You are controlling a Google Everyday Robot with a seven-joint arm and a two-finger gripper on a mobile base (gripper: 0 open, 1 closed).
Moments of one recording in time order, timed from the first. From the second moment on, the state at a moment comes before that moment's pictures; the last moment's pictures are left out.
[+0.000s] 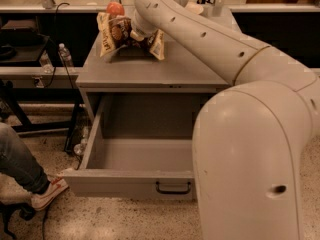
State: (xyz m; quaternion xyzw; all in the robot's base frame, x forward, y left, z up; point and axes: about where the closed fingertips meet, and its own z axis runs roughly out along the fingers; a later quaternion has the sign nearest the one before) arm 0.859 0.070 0.895 -0.53 0.72 -0.10 0.44
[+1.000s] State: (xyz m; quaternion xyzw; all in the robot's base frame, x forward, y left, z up) arm 0.863 0.079 0.882 -0.56 0.72 -0.06 0.41
